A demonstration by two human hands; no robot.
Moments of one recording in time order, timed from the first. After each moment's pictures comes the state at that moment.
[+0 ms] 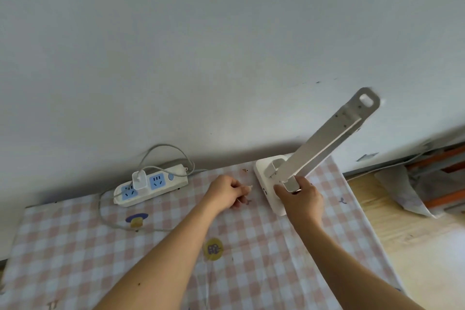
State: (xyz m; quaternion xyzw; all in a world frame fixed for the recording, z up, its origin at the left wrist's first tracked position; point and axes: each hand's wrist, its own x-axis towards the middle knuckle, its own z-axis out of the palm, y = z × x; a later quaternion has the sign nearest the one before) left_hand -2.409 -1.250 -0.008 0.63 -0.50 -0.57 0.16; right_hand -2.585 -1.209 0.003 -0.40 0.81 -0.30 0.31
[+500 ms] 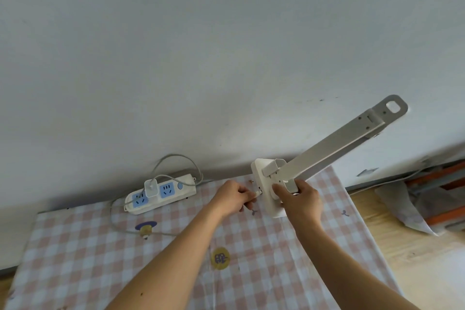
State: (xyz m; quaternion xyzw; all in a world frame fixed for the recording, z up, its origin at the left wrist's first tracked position) left_hand -2.402 -1.249 0.026 0.61 -0.54 -0.56 0.15; right_hand -2.564 -1.217 0.035 -0.37 0.78 -0.37 0.35
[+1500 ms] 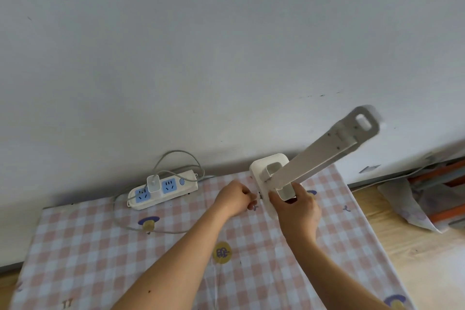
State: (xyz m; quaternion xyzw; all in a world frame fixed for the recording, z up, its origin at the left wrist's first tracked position) left_hand -2.408 -1.240 0.023 0.64 -0.58 -0.49 0.09; right_hand -2.545 -1.189 0.033 -0.41 0.79 -0.36 0.27
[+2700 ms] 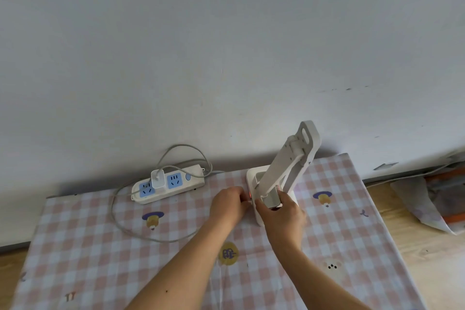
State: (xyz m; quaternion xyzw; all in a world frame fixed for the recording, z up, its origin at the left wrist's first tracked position) left_hand -2.389 -1.236 -0.027 0.69 -0.63 -0.36 0.06; right_hand -2.510 -1.196 -0.012 -0.44 0.80 -0.29 0.30
